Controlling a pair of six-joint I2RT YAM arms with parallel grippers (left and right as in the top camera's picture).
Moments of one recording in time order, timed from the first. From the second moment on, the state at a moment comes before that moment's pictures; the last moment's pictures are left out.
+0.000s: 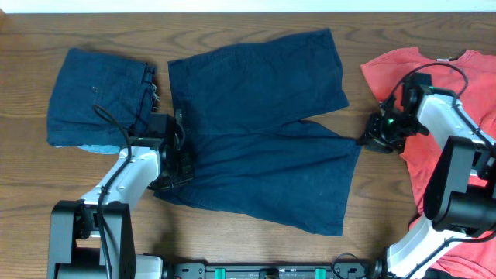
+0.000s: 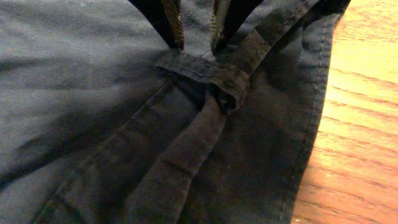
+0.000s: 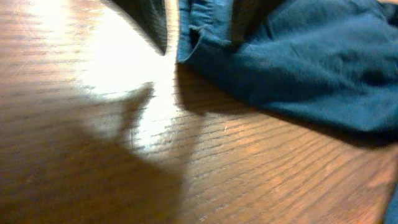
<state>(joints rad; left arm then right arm) -0.07 1.57 0.76 -0.71 0.10 -0.35 -0.19 1.92 1.23 -0.94 -0.39 0.20</state>
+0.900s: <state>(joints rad) -0.07 1.57 0.99 -1.05 0.14 -0.28 0.08 1.49 1.14 -1.29 -0.34 0.21</state>
